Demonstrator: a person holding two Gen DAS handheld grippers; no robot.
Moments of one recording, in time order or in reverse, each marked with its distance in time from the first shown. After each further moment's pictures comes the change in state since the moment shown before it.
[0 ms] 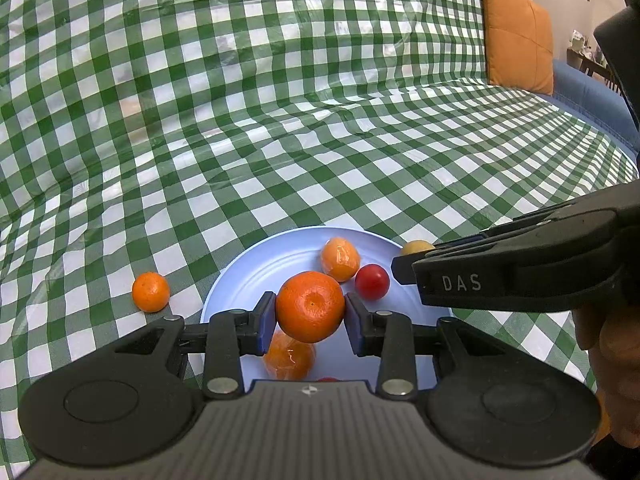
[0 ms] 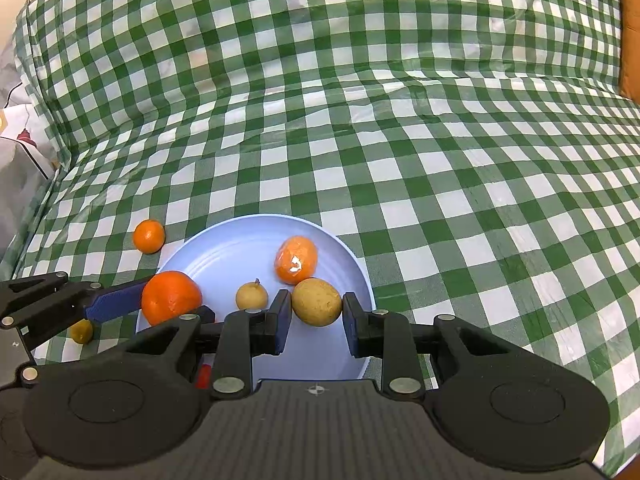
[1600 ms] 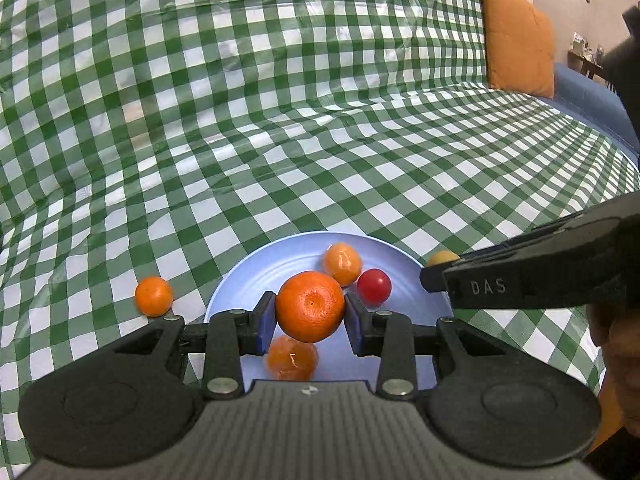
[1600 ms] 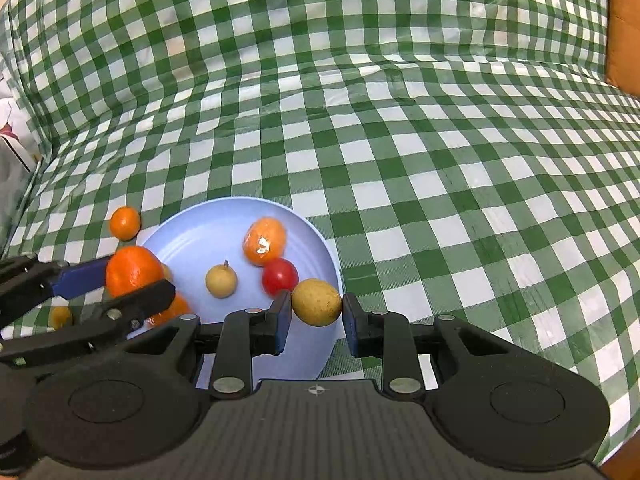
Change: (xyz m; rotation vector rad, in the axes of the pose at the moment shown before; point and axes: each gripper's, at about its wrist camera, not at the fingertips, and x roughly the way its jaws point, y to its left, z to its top) left arm -0.003 0.001 0.000 0.002 -0.016 0.013; right arm 0.000 -0.011 0.000 0.024 0.031 -0.051
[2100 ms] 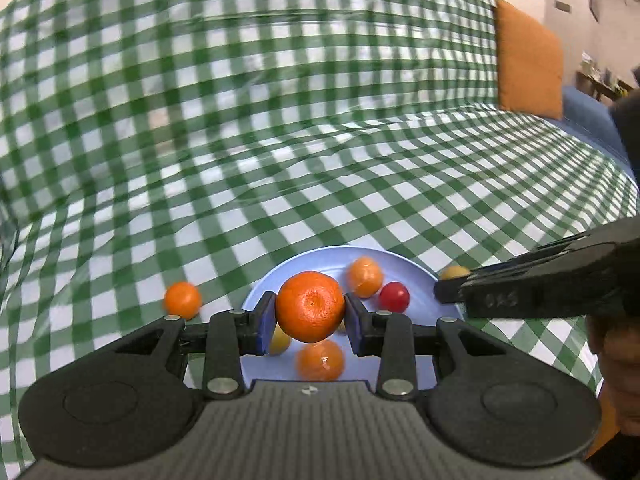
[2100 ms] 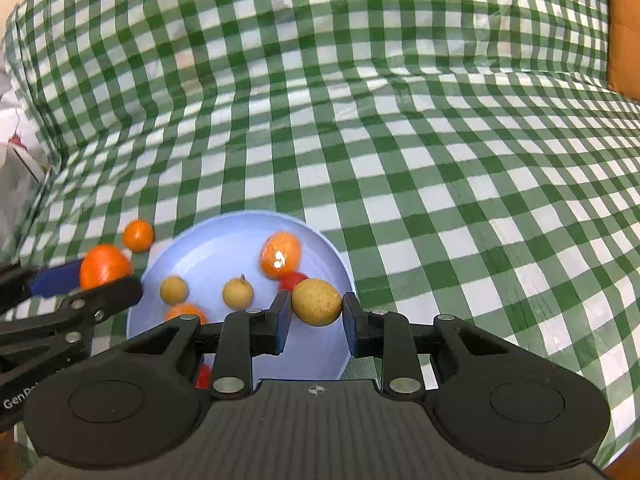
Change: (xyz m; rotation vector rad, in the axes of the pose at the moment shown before) left arm -0.019 0.015 0.003 -0.033 -0.041 0.016; right arm -0.003 0.005 -0.001 -0.016 -0.007 0.005
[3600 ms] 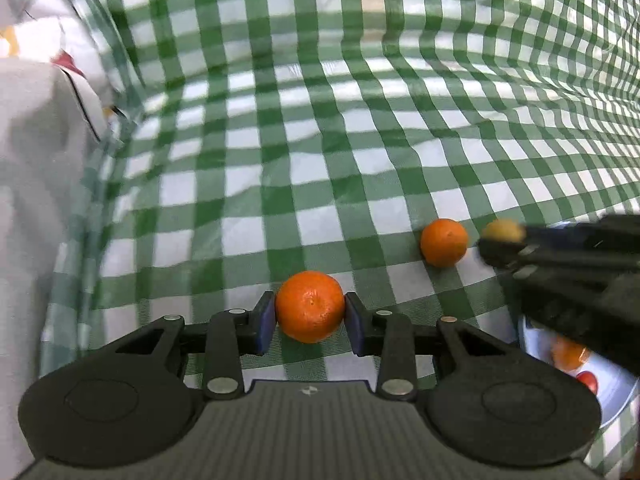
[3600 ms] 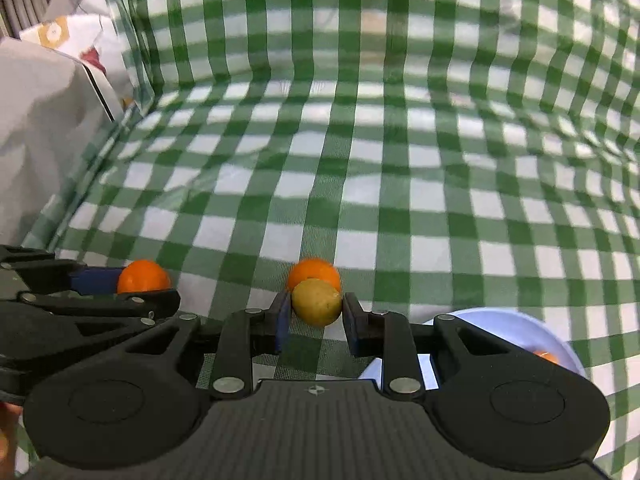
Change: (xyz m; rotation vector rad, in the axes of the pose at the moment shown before) left arm 0.039 0.190 -0.003 -0.243 0.317 0.271; right arm 0.066 0.170 0.067 -0.255 0.008 0.128
